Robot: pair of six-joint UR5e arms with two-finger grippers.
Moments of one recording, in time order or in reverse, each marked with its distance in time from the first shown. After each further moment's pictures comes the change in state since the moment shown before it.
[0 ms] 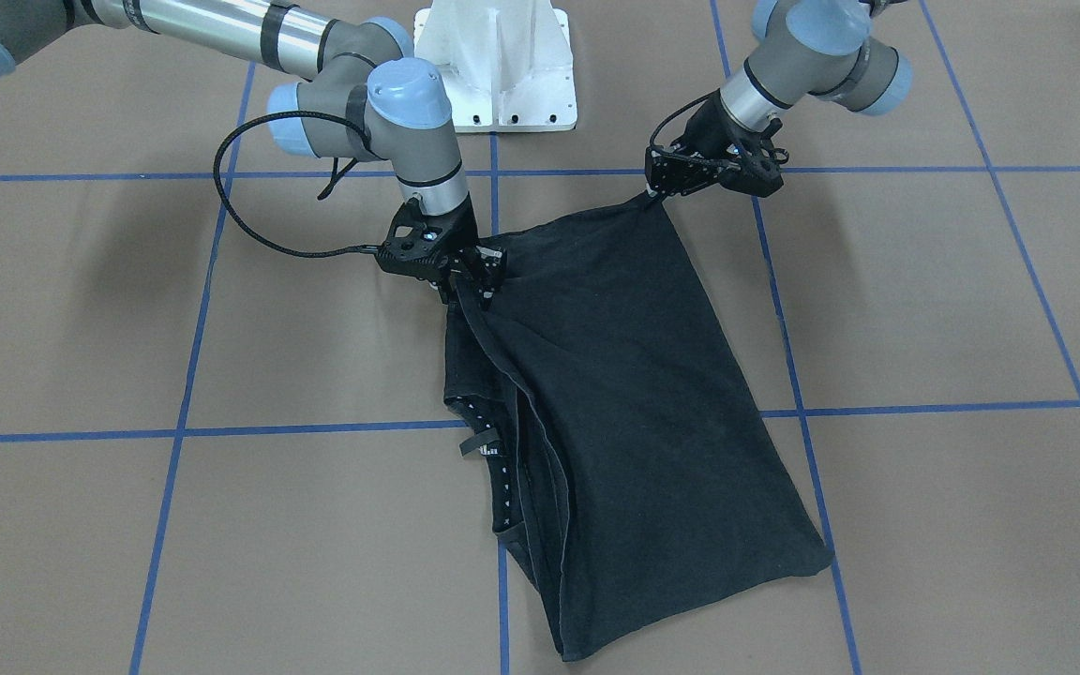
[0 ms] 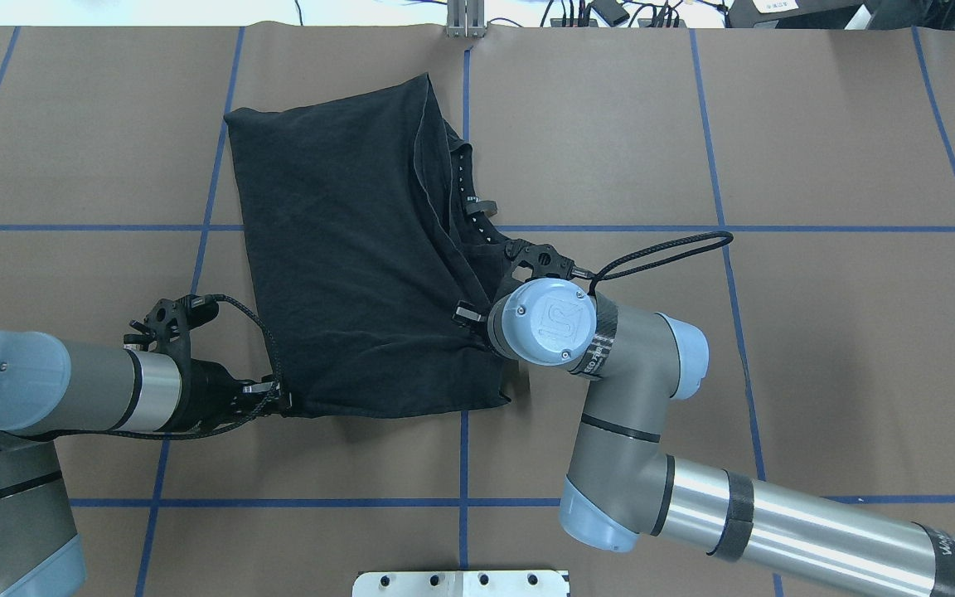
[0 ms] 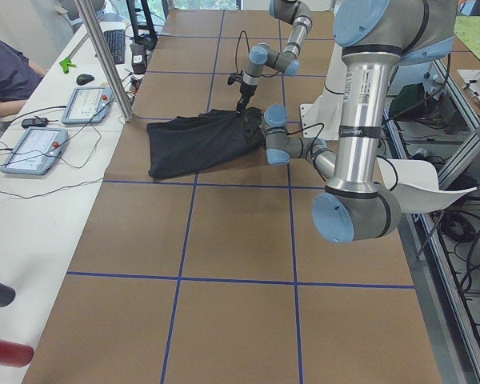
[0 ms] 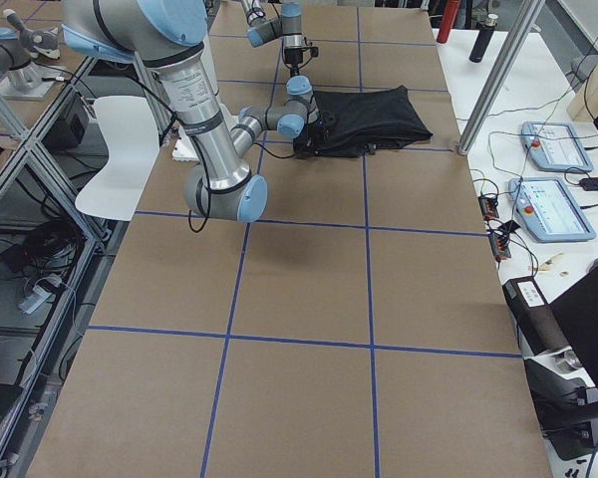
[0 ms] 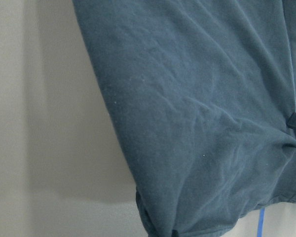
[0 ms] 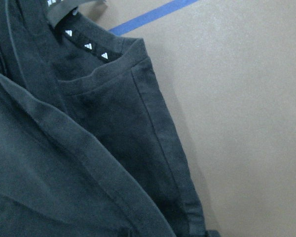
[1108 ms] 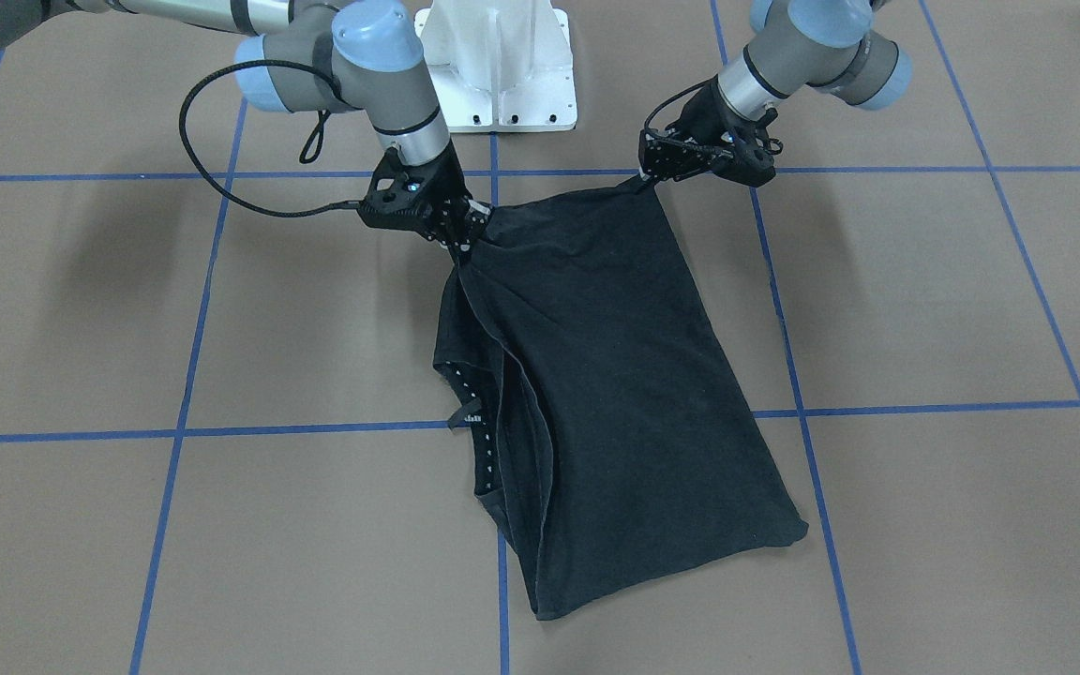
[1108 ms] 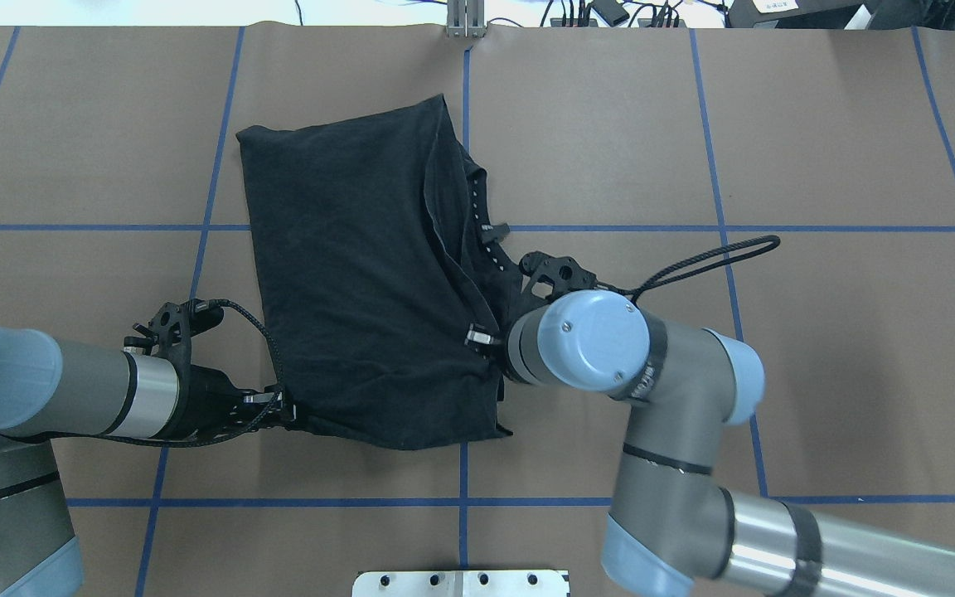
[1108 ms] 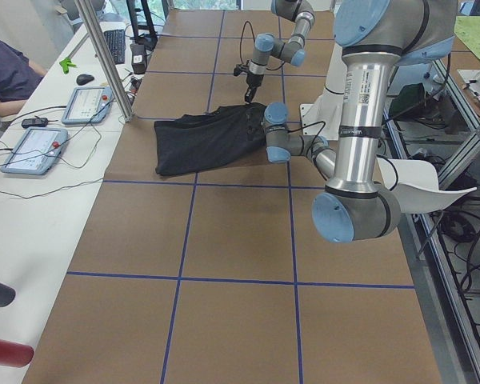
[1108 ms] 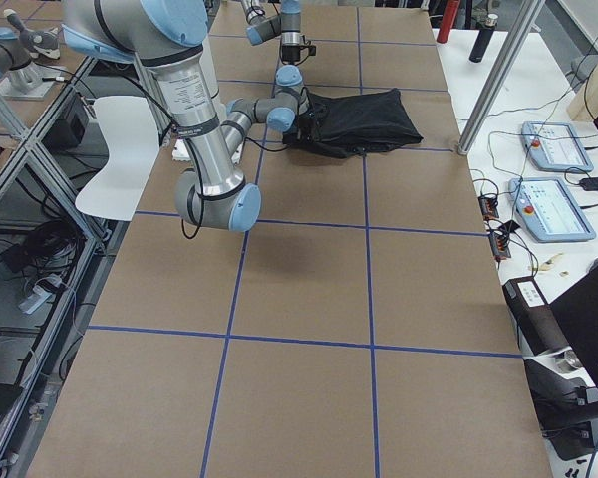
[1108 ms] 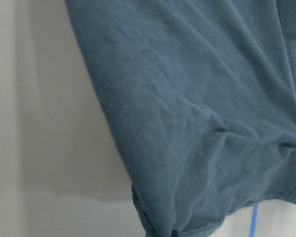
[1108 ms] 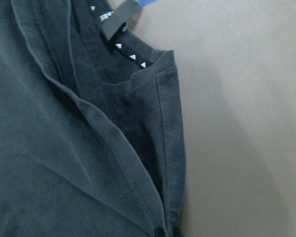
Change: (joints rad) left arm 0.000 0.000 -0.042 -0.004 -0.077 0.013; right arm -0.040 -0.108 0.271 -0.102 0.055 -0.005
